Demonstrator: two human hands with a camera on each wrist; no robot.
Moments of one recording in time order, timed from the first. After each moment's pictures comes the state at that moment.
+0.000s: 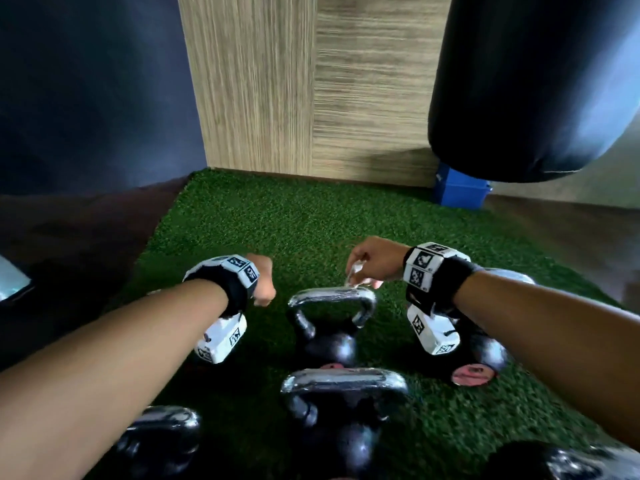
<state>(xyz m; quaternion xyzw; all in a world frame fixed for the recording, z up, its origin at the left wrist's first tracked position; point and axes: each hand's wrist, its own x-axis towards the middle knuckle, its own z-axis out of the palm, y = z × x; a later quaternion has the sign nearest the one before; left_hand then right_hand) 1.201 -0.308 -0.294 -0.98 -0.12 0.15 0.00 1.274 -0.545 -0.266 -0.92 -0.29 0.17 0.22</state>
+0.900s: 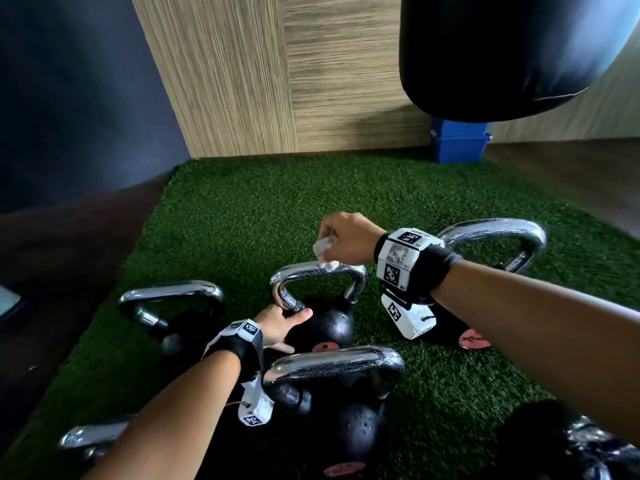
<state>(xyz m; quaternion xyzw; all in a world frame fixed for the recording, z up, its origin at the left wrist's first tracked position) 1.207 -0.346 -0.472 -0.78 -0.22 0.13 -0.57 1.276 -0.539 -0.303 -0.91 -0.32 0.06 0.25</state>
